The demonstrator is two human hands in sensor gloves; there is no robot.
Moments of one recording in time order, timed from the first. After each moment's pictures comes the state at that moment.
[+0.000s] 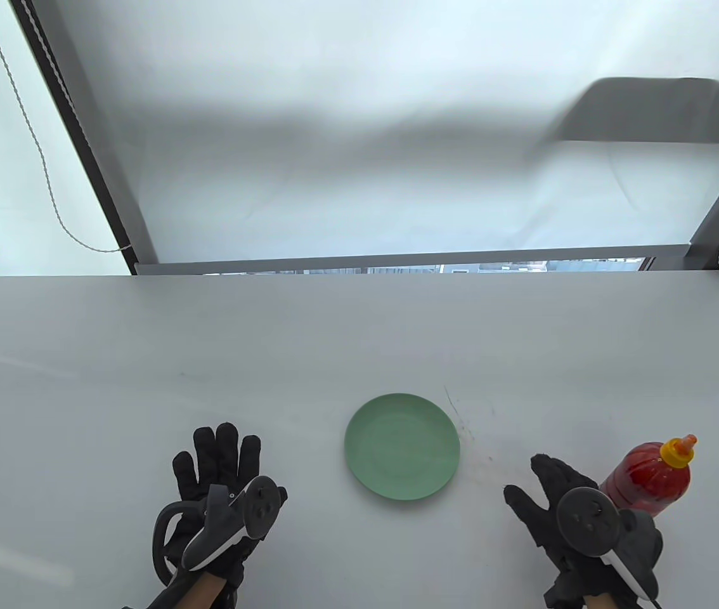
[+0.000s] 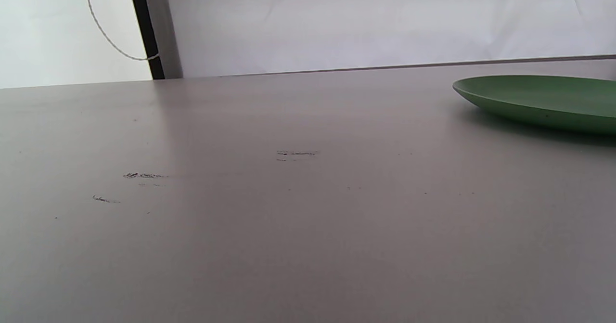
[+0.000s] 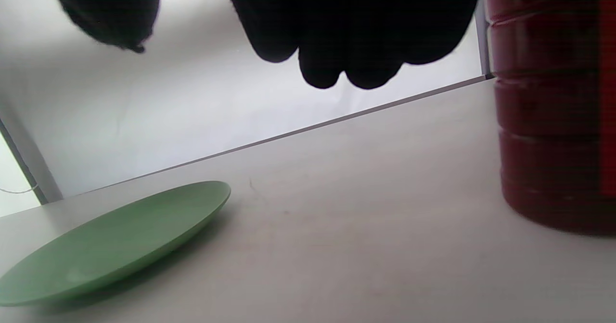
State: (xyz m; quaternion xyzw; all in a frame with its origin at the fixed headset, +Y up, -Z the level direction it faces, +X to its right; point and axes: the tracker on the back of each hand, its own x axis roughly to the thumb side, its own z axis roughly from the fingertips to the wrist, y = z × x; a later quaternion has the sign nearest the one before) left_hand -0.186 -0.717 -0.266 -0.08 -0.03 -0.02 1.00; right_hand 0.271 -0.684 -0.240 -0.05 -0.03 0.99 0.15
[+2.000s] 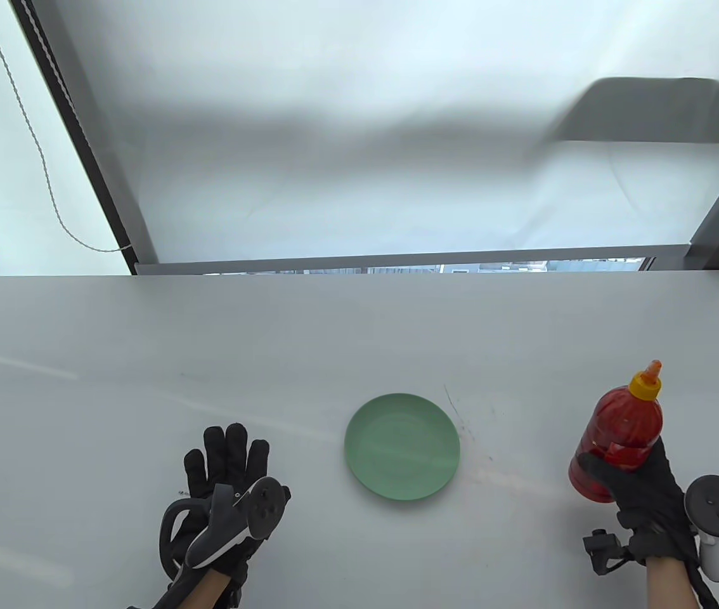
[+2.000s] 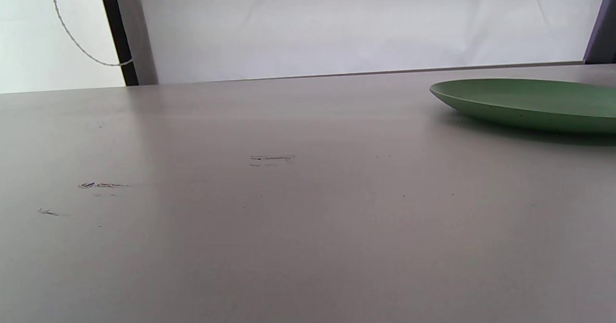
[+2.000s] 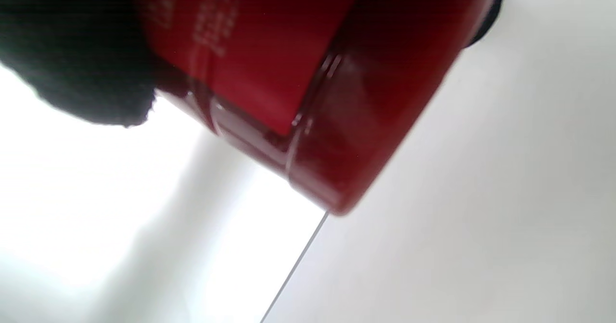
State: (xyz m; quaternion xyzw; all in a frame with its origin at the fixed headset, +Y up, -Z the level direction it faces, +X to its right) left_hand -0.171 -0.717 -0.269 -0.06 -0.07 -0.02 1.00; right_hand 0.369 -0.728 -0.280 -0.05 -0.15 0.84 0.51
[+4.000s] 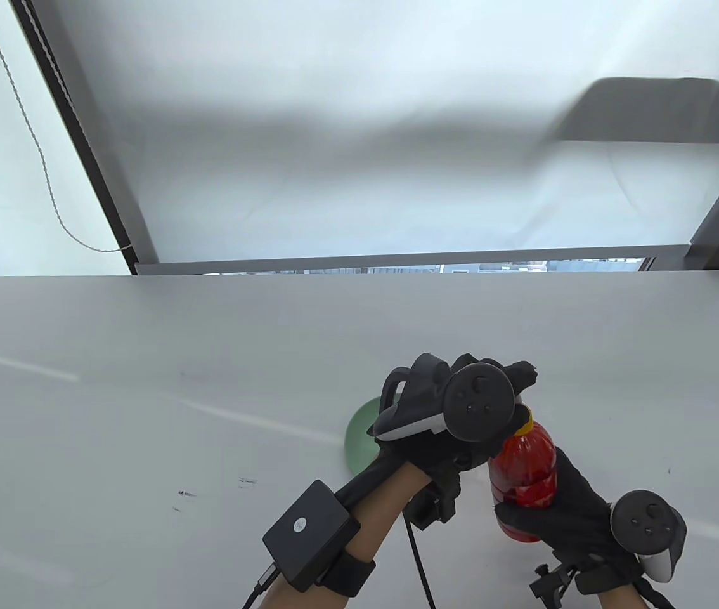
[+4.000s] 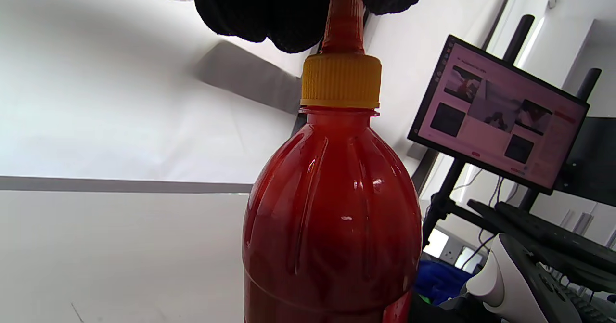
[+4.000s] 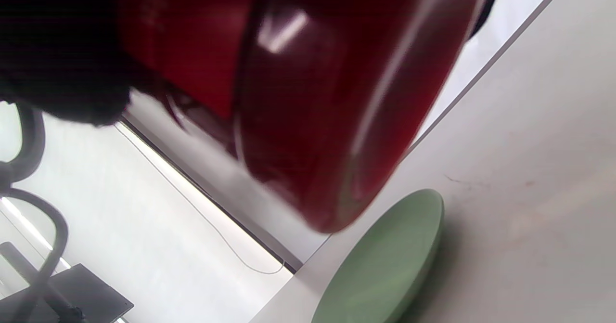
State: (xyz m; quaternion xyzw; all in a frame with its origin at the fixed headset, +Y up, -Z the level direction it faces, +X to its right) left_hand 0.055 -0.516 -0.305 -0.01 -0.38 0.19 0.91; right_hand 0.277 -0.713 -0.260 0.14 -0.09 0.86 0.48
